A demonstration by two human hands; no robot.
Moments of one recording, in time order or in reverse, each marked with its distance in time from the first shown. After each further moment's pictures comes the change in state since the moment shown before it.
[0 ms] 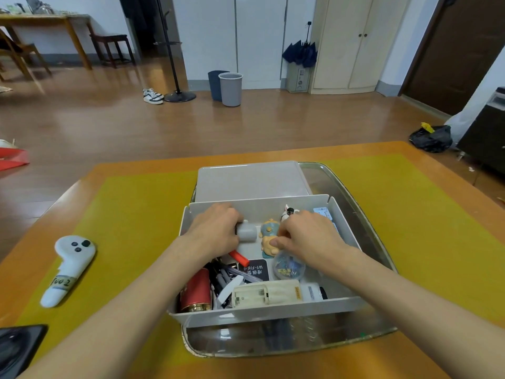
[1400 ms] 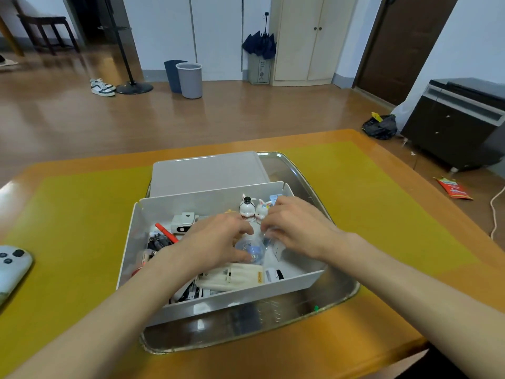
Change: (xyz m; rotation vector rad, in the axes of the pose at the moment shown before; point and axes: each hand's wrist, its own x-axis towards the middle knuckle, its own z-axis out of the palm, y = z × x) left_hand -0.007 0.069 0.008 -0.111 -0.116 0.322; right_hand -0.045 0.052 -0.023 -0.081 0.055 -0.316
